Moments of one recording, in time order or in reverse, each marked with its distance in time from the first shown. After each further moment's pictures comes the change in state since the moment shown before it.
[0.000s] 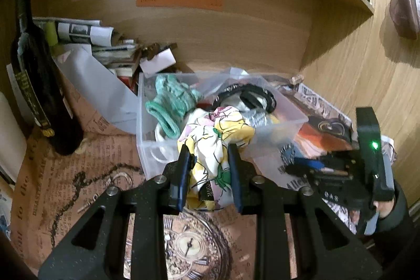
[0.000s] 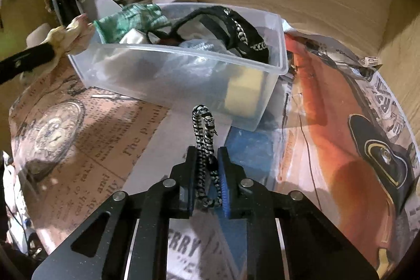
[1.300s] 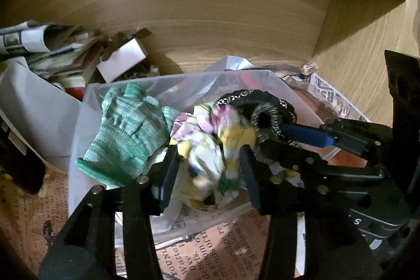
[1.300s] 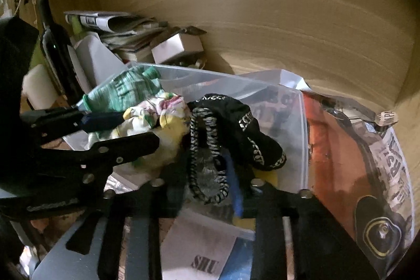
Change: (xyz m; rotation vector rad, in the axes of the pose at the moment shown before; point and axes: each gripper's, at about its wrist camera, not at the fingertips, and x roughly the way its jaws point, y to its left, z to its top) left arm 0.109 -0.016 0.045 0.049 0.123 -0.004; right arm 0.022 -0.003 0.090 -0.020 -0.112 0.023
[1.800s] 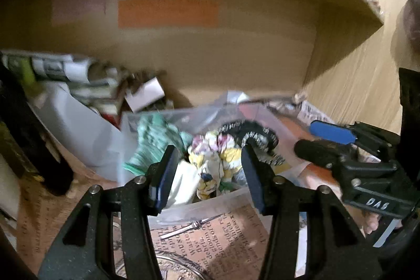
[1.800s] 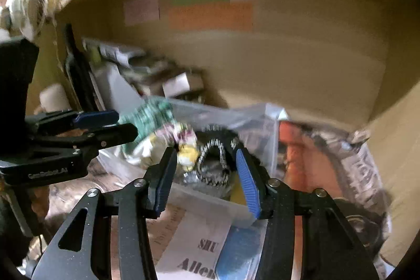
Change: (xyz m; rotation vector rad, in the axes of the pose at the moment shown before) left arm -0.082 0.001 -0.001 -0.009 -0.187 0.017; right arm -0.083 0.011 -0.001 -0.008 -0.196 -0.021
